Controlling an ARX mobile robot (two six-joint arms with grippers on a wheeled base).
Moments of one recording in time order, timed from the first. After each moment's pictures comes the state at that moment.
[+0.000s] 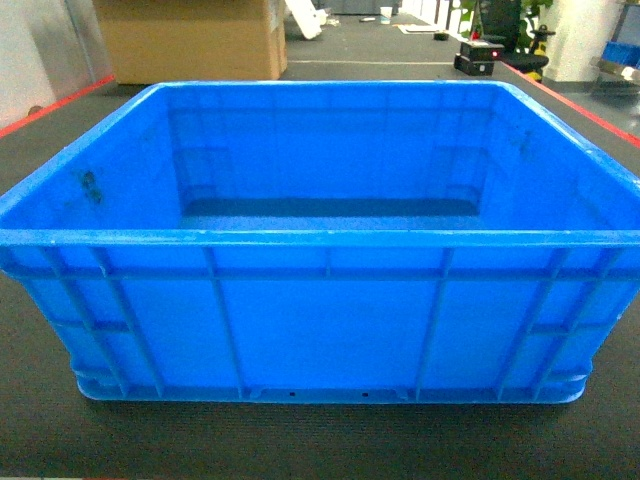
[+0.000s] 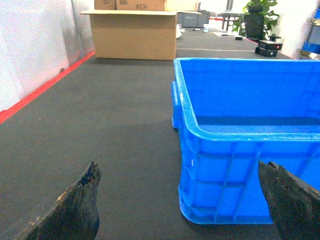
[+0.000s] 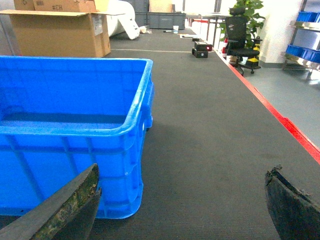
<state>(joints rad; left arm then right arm) 0.00 0.01 0.02 0.00 0.00 0.00 0.00 0.01 0.01 -0.01 0.00 0.00</state>
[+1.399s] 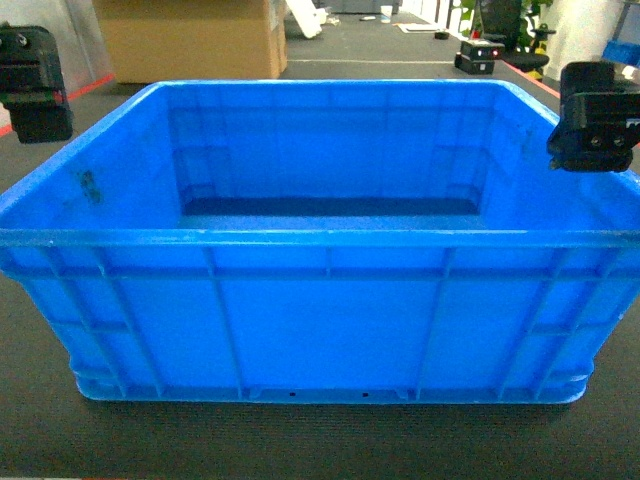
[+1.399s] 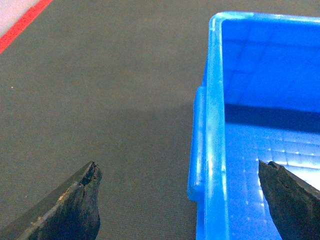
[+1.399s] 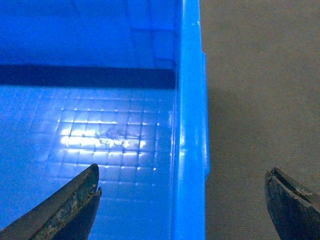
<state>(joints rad) -0.09 1.46 0.82 0.25 -0.21 -0.09 0.17 1.57 0.94 0.08 0.10 0.09</state>
